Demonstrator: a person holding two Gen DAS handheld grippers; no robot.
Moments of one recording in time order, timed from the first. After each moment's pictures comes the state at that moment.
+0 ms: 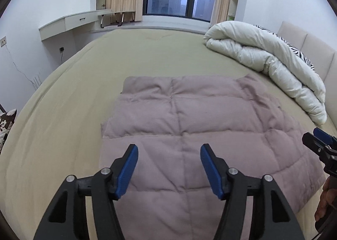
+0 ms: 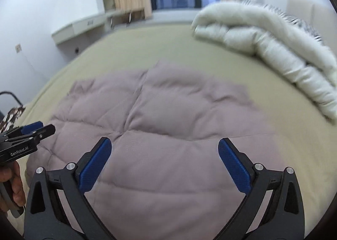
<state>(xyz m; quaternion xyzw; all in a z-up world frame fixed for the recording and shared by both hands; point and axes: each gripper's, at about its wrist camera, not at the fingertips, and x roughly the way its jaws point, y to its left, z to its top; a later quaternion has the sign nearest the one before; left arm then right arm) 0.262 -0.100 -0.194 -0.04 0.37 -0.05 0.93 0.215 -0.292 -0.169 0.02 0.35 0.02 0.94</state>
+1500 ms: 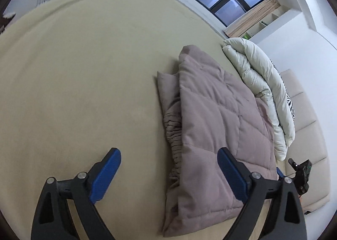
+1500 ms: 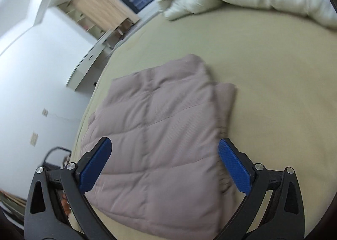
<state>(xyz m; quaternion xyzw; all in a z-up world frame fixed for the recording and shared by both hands) 0.247 0.070 -0.259 -0.31 0.46 -0.10 0.83 0.207 -0.486 -0.200 0.32 0.40 0.09 0.85</state>
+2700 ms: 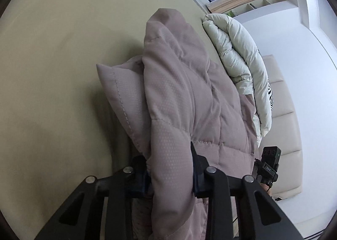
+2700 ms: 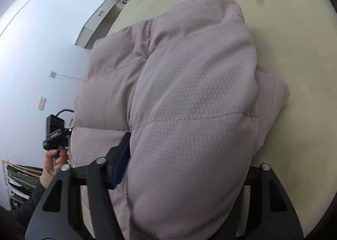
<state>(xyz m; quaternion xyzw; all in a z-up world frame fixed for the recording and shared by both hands) 0.329 0.021 -0.253 -0.34 0.51 -0.22 0.76 0.339 -0.435 -0.257 0.26 0.51 0.20 0.79</state>
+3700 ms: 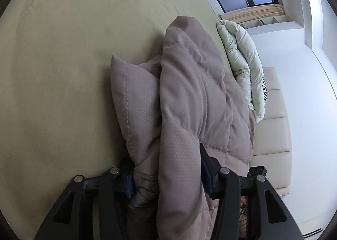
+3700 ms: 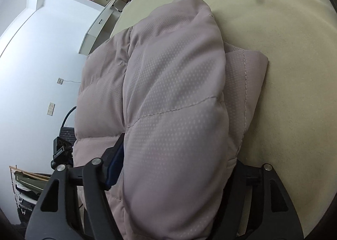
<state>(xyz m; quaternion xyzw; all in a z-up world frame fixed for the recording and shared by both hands) 0.090 0.120 -0.282 -0.41 0.52 -0.18 0.73 0.101 -0.356 -0.282 0.34 0.49 0.18 0.78</state>
